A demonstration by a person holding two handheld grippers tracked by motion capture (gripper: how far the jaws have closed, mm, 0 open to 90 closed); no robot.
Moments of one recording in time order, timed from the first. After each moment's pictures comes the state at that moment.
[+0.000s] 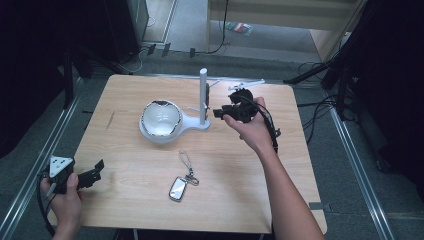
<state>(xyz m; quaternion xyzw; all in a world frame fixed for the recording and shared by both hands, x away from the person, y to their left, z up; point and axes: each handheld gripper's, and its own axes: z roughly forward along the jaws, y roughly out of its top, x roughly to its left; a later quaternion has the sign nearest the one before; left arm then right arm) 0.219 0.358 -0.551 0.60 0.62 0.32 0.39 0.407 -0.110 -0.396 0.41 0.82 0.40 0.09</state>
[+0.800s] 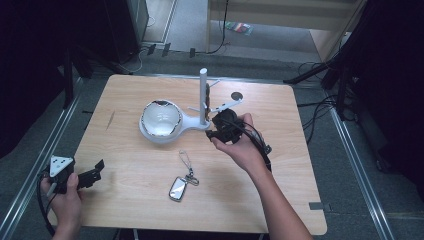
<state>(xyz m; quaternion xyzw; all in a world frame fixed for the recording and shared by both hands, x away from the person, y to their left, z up) 0.220 0.358 -0.551 0.60 0.62 0.32 0.39 0.358 -0.075 -0.418 0.39 0.86 0.31 0.14</state>
